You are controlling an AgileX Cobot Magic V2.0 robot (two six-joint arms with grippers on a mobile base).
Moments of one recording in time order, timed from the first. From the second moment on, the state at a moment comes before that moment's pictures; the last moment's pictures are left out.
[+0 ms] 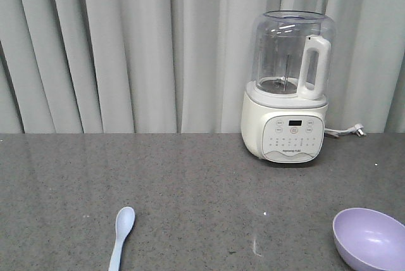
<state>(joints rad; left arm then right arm) -0.11 -0.01 0.03 0.05 0.23 0.05 0.07 -0.01 0.03 0.00 0.10 0.01</state>
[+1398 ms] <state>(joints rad) -0.11 0.01 -0.24 -0.17 -0.17 -0.08 0.07 0.01 -0.21 0.01 0.01 -0.02</state>
